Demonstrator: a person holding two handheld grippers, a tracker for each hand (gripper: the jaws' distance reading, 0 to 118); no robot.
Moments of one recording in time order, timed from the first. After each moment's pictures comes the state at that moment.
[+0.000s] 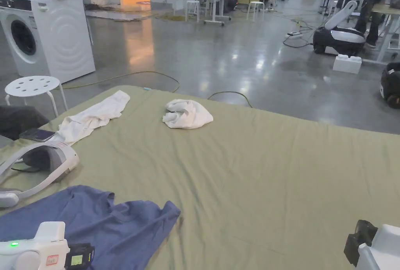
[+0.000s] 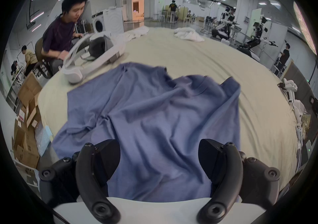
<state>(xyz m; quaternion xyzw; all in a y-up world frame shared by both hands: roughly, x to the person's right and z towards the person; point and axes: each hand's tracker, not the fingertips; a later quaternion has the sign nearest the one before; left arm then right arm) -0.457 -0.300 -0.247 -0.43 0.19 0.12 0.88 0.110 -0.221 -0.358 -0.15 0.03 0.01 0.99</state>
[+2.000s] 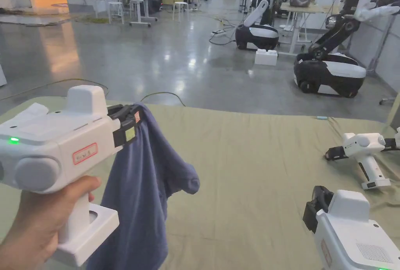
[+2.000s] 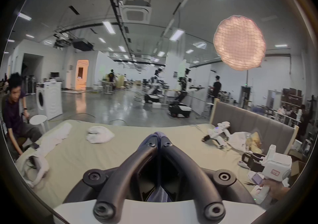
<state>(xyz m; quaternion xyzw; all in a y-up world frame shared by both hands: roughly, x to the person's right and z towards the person) -0.209 -0.034 -0.342 -0.08 -0.11 0.05 0.99 0.182 -0.174 -0.327 -0.10 -0.02 0.00 1.00</state>
